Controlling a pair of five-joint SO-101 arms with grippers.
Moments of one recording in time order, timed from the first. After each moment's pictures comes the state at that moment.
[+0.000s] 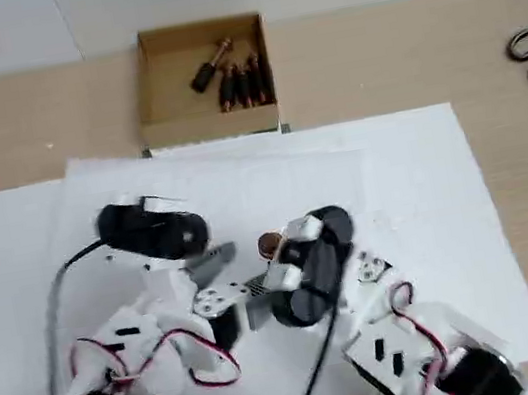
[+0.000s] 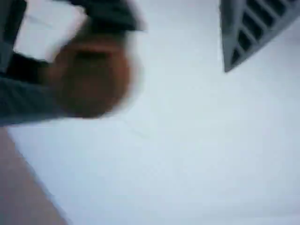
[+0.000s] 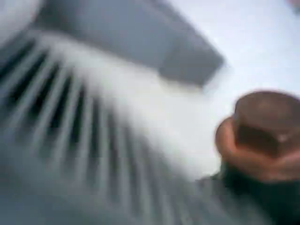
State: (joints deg) left arm 30.1 -78.5 52.9 69.6 22.5; right arm -41.0 -88.8 55.3 65.5 11.6
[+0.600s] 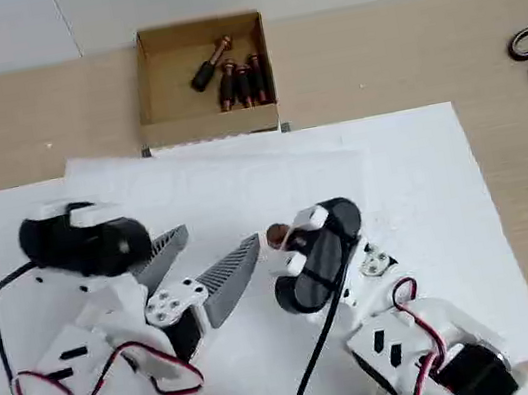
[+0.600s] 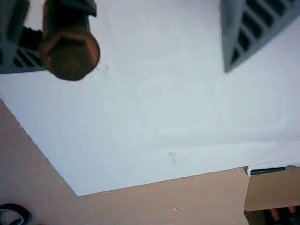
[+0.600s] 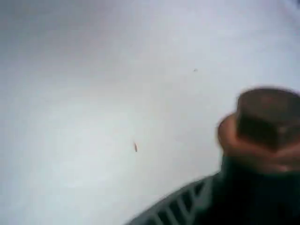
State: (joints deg) left arm 23.7 -78.4 38.3 76.4 19.6; right arm -37.7 -88.9 57.2 65.3 11.5
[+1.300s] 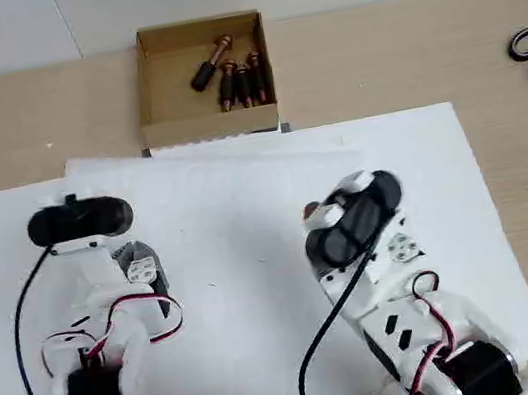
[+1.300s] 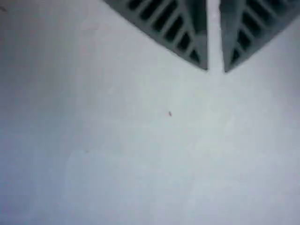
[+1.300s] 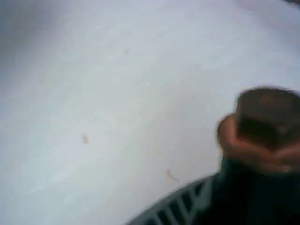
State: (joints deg) left arm -0.8 -77.9 72.9 57.2 10.9; right arm -25.7 -88.9 57.2 68.0 4.7
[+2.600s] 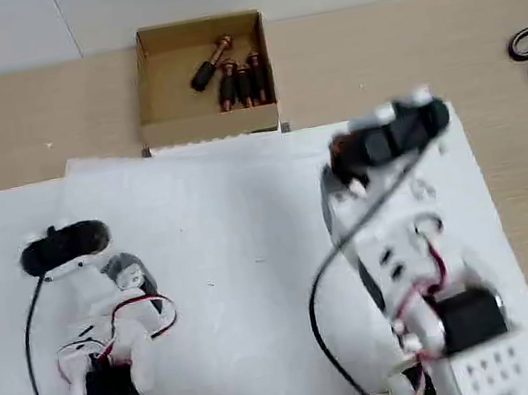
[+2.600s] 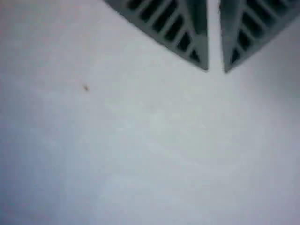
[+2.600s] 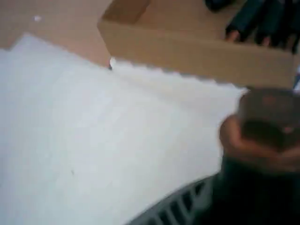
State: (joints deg) left arm -6.6 -77.8 91.1 36.6 18.2; right arm -17.0 -62.3 43.3 52.9 -8.7
